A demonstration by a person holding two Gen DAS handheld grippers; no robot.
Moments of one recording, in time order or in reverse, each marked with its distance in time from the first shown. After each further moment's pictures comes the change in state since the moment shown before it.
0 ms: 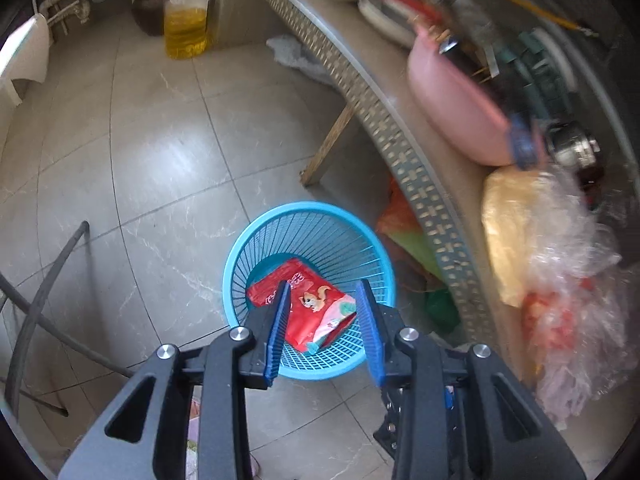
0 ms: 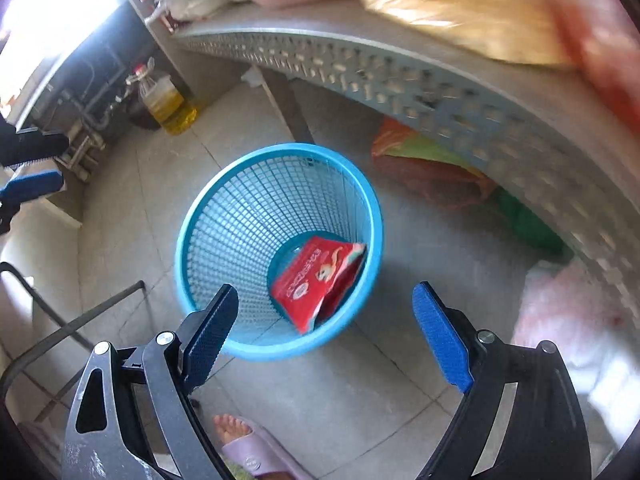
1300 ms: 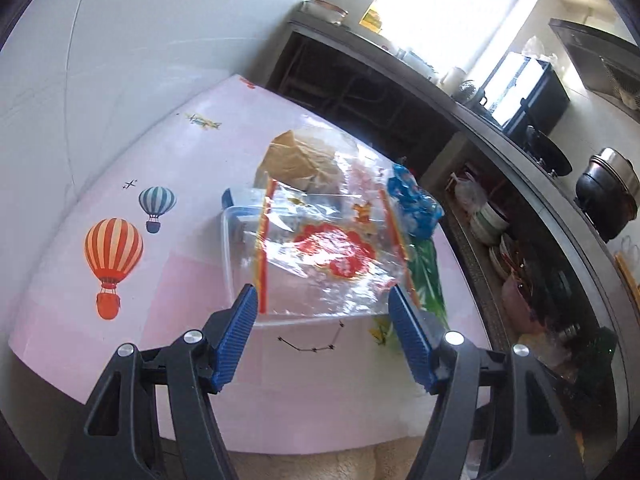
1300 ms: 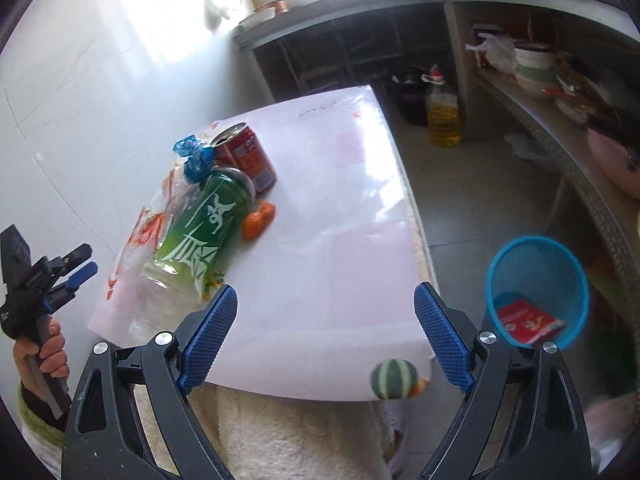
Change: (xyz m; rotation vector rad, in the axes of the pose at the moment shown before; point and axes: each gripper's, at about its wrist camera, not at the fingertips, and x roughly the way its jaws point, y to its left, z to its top) left arm -0.387 0.332 -0.342 -0.490 -0.671 0.179; right arm -0.201 0.247 -0.090 -0.644 -0.024 0.550
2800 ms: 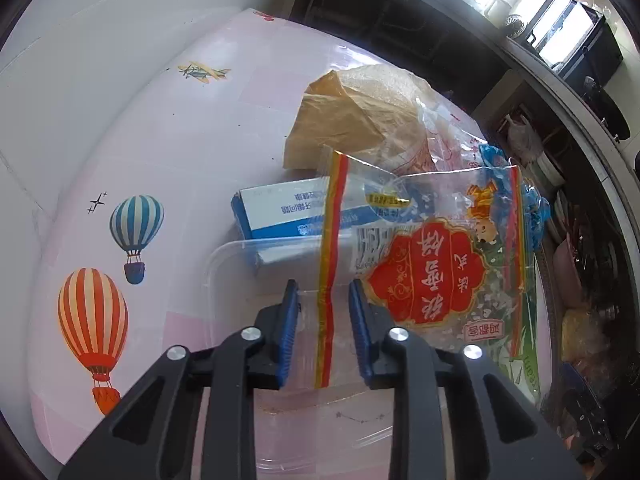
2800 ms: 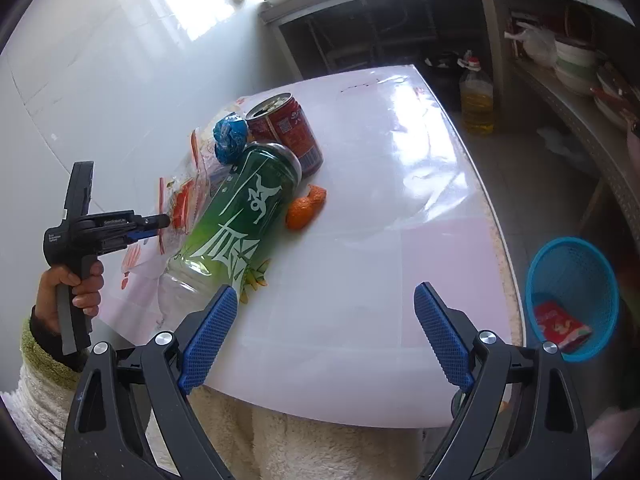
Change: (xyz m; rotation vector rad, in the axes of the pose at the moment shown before) left arm 0.102 0.018 0.055 0.035 0.263 0.150; right arm 0.028 0.037 0.003 -0.033 0.069 0.055
